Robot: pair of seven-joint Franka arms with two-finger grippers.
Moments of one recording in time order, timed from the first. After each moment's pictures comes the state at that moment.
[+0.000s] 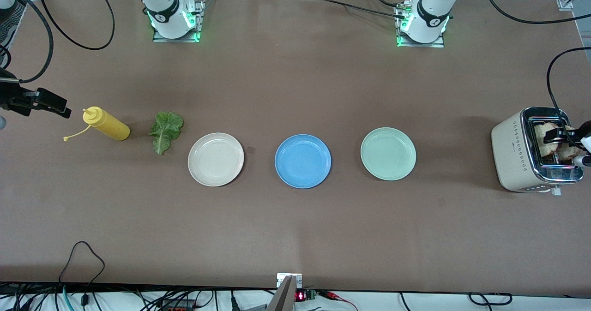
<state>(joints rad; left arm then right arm) 0.41 0.40 -0.05 -1.64 0.17 1.89 0.44 0.03 0.14 -0.08 -1.49 0.00 1.62 -0.01</state>
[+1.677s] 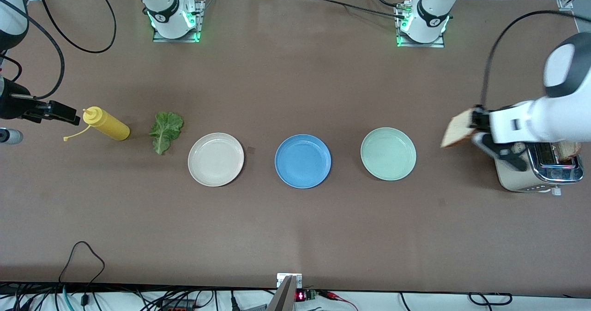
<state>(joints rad) 0.33 0.42 -0.53 -1.43 -0.02 1.46 0.37 0.02 0.20 -0.08 -1.49 0.00 1.62 -0.01</state>
